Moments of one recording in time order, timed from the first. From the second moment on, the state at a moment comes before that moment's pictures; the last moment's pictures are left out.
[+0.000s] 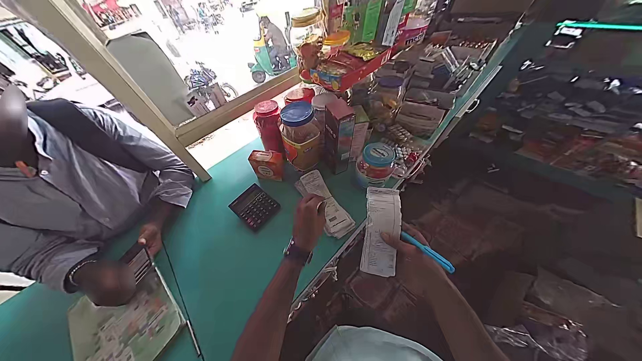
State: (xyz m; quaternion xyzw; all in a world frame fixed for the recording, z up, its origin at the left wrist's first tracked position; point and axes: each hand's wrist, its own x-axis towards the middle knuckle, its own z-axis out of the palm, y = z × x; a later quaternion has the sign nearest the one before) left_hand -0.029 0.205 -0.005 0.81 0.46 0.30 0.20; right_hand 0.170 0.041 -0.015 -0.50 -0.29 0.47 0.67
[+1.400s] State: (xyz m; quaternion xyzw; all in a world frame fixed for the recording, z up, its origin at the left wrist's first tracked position) left_hand 0.024 0.219 -0.065 0.38 0.56 0.65 0.34; right_hand 0.172 0.276 -0.045 -0.44 -0.65 0.52 0.34
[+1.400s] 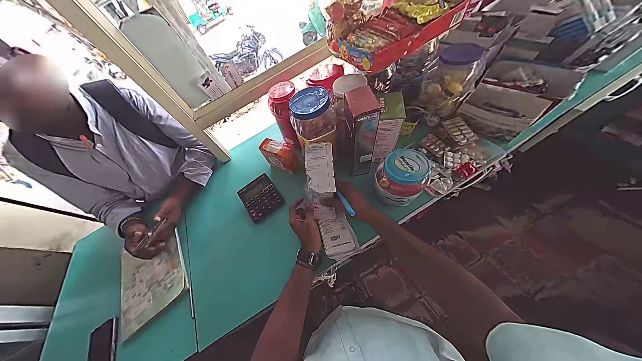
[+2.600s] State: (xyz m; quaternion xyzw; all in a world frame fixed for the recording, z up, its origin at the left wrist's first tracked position) left_hand 0.005 0.234 -0.066 0.45 0.61 0.54 0.37; right_hand 0.182 0.224 -0.022 -0.39 -0.79 0.15 0.46
